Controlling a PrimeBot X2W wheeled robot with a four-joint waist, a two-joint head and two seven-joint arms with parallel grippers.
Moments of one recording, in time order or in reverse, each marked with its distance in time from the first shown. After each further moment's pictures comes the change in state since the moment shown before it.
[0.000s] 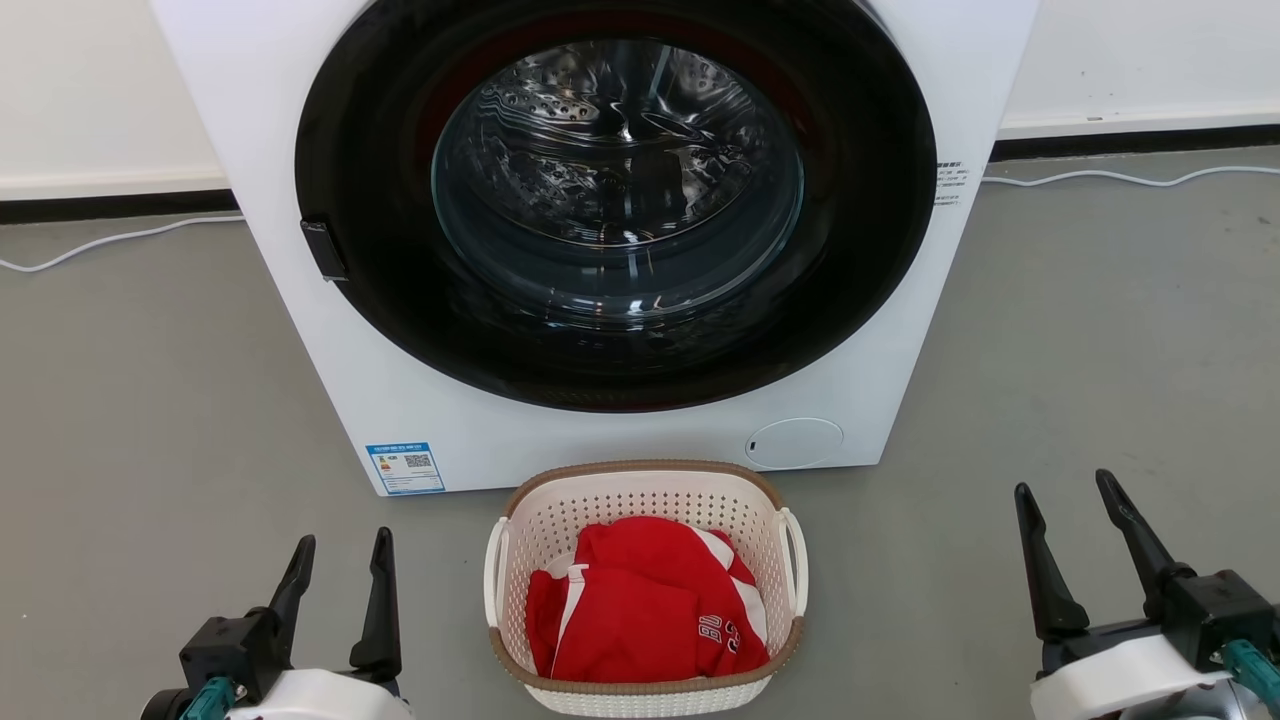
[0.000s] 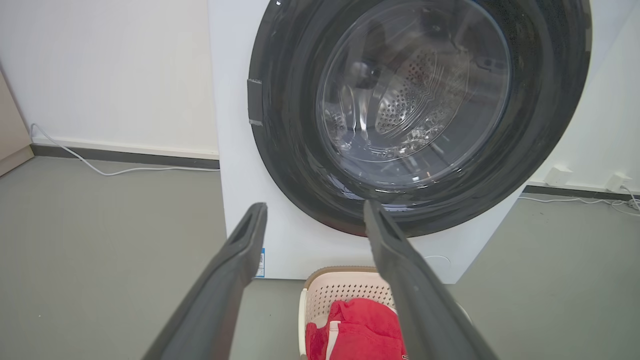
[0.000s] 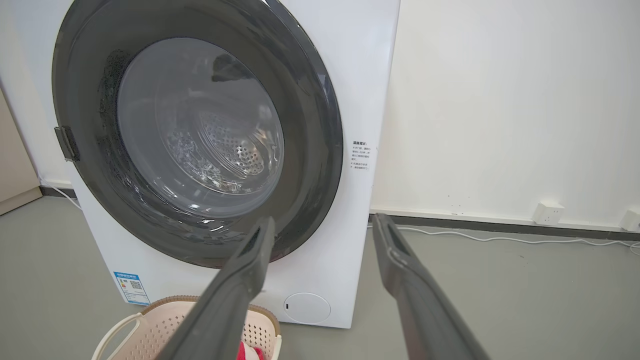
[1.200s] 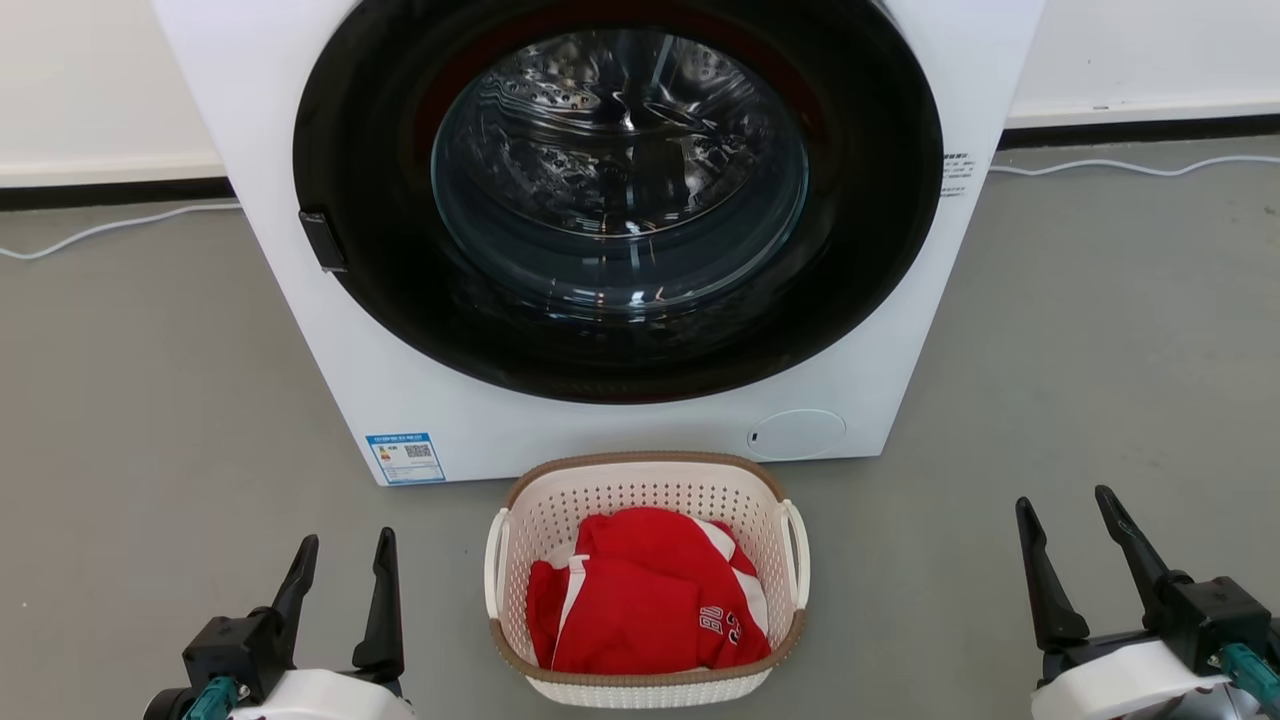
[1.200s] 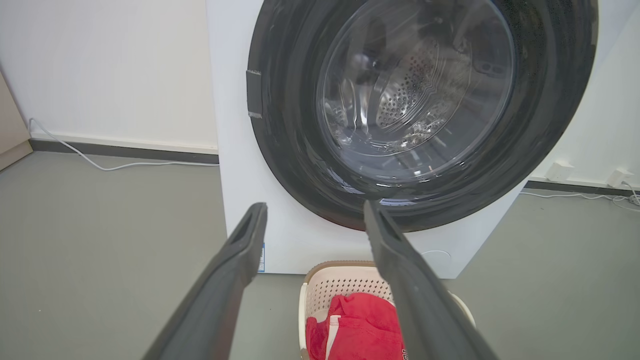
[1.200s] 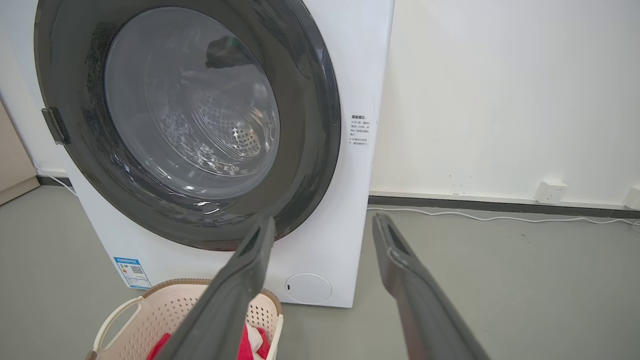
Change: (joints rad) left arm 0.000 0.000 -0.003 0.000 0.003 0.000 -0.001; right arm -0.002 -0.003 0.000 0.051 0.016 0.000 0.000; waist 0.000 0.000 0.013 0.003
